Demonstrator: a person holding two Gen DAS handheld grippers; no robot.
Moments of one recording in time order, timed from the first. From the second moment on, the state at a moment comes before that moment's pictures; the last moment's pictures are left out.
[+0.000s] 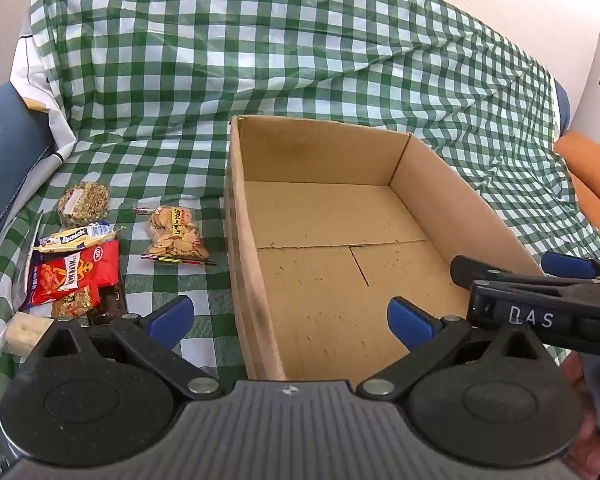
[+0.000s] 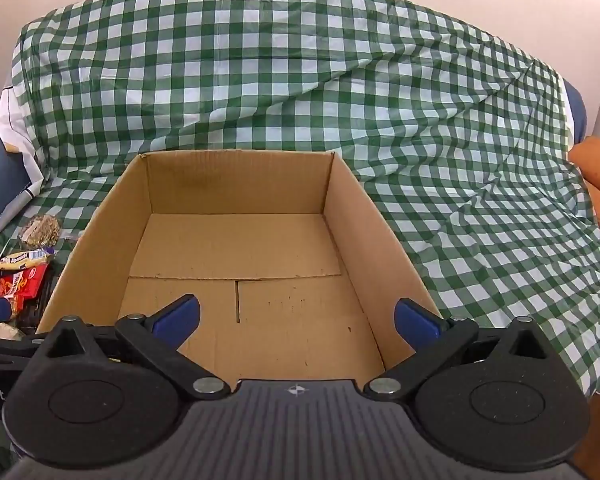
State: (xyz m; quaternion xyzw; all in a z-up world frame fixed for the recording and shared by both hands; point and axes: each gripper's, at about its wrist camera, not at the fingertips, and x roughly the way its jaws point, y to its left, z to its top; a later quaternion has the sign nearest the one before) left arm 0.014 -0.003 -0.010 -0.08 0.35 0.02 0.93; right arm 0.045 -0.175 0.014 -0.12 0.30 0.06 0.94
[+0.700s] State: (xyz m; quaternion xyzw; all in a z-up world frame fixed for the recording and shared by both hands) left arm 0.013 -0.002 -0.014 -0.07 0.35 0.02 0.93; right arm 0.049 -0.178 -0.008 -0.14 0.29 0.05 0.94
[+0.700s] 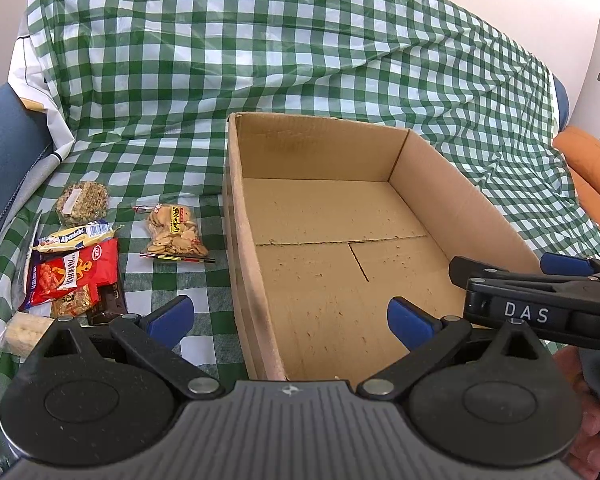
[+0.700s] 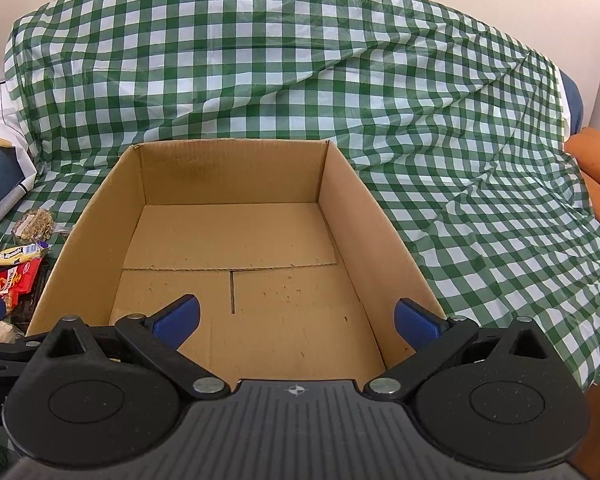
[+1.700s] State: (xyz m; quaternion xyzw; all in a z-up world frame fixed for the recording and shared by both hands) left arm 0.003 0.053 0.005 -0.12 0.34 0.06 0.93; right arm 0.037 -0.146 -0.011 -0.13 0.26 0.10 0.95
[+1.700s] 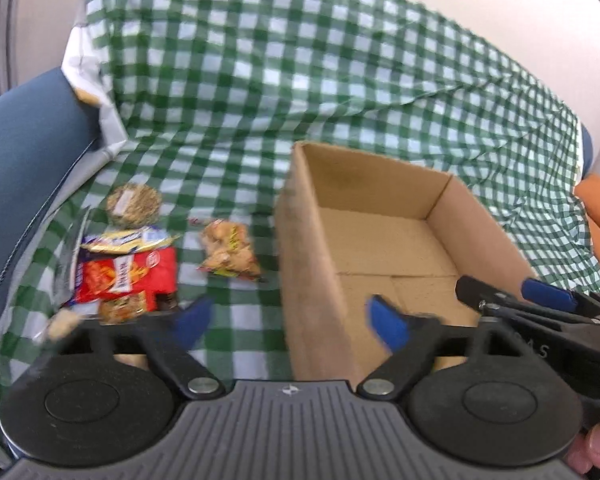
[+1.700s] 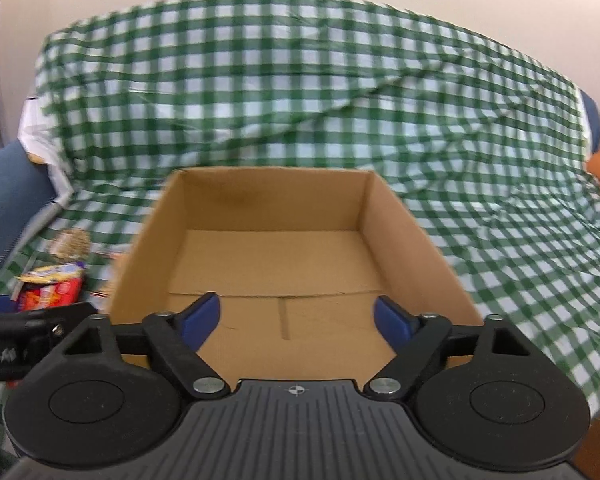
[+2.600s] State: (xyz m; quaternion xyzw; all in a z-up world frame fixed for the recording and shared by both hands) left arm 0.054 0.182 -0.076 0.13 0.54 -0.09 0.83; right arm -0.017 -0.005 -0.088 -0.23 0.31 0.37 0.85
